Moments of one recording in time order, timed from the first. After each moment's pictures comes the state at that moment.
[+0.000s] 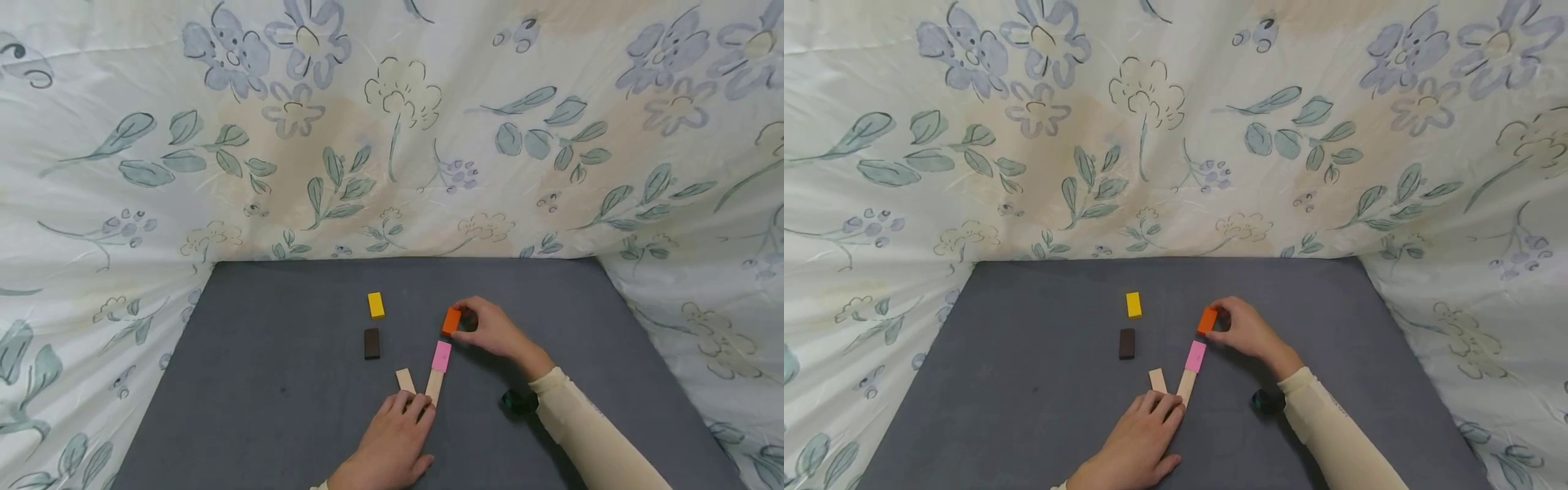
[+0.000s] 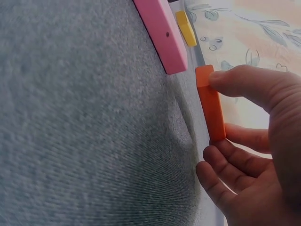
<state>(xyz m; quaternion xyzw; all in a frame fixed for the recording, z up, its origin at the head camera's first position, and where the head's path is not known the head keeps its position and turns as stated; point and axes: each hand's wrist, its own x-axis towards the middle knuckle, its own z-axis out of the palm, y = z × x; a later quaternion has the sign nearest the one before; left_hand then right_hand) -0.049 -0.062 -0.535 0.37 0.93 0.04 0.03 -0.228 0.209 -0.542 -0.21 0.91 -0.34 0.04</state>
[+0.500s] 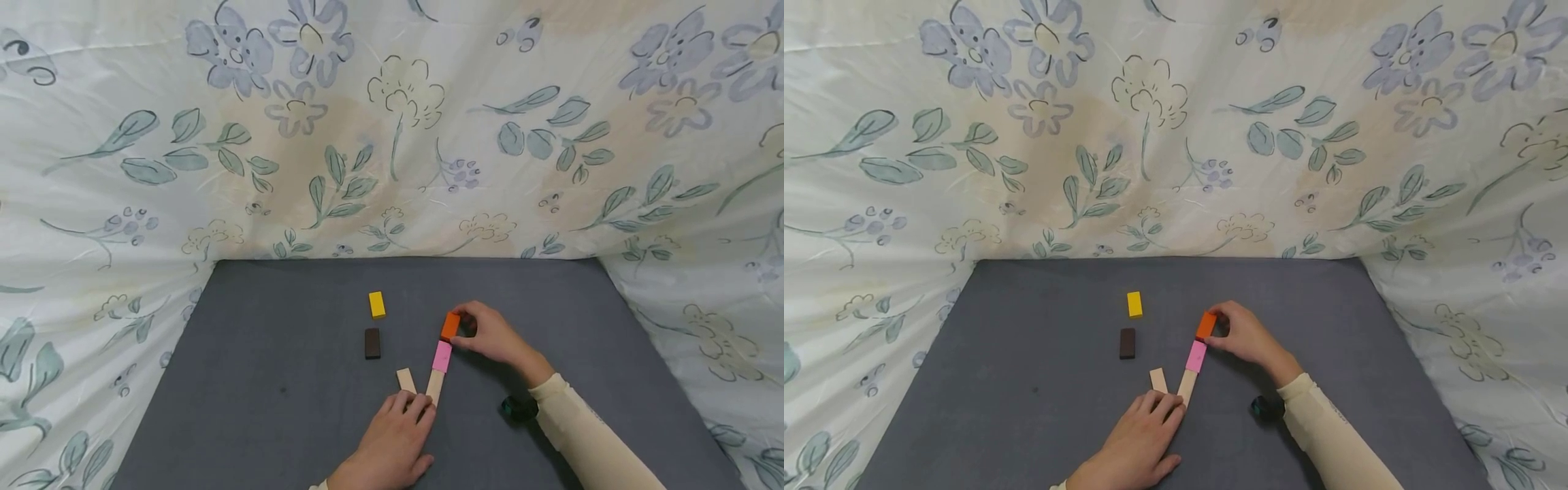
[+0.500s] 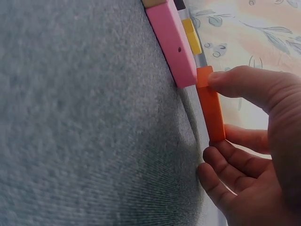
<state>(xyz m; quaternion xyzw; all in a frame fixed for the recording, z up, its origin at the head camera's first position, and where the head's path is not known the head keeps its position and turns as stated) -0.049 -0.063 -0.536 0.37 0.93 0.04 0.05 -0.218 0.203 -0.545 -0.22 0.91 -0.35 0.04</state>
